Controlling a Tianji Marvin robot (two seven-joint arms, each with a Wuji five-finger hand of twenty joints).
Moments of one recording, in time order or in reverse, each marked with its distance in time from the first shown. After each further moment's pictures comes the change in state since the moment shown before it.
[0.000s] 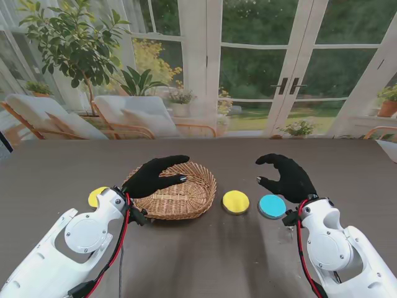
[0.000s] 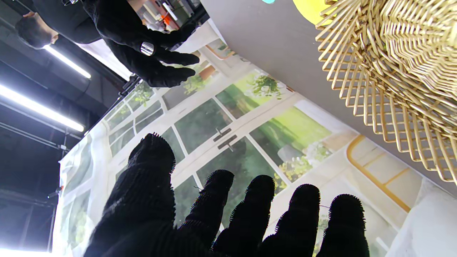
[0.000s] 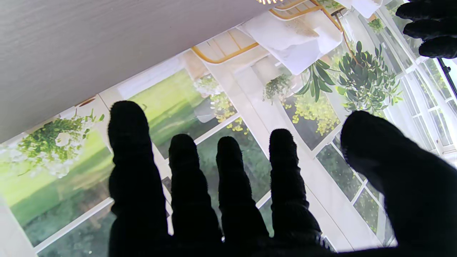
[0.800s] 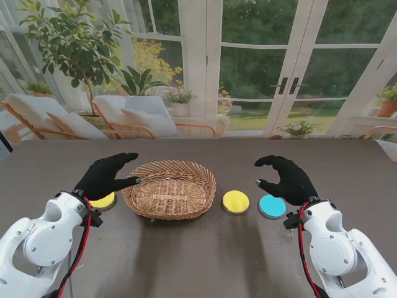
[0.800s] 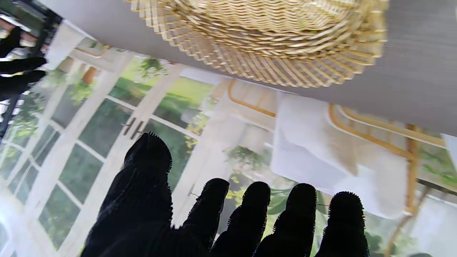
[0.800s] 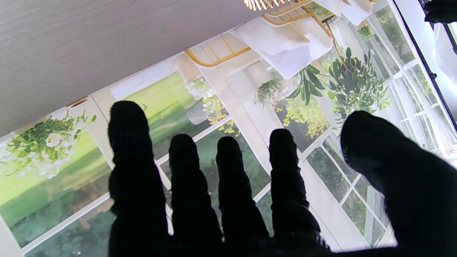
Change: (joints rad) left arm 0.191 0.022 -0.295 -0.133 0.453 0.105 0.024; right arm -0.034 0.006 0.015 -0.043 -0.007 -0.019 0.022; left_hand -0.019 -0.001 -0.004 0.000 -0.091 -0.027 -0.034 -0.023 -0.079 -0.035 -0.011 0.005 -0.001 -0.029 0.001 0.013 0.014 0.000 0.013 0.029; right_hand 0.000 0.000 0.000 0.000 0.000 0.000 0.000 0.000 0.000 0.000 0.000 0.000 0.000 0.000 0.000 0.000 0.000 0.000 -0.007 0.021
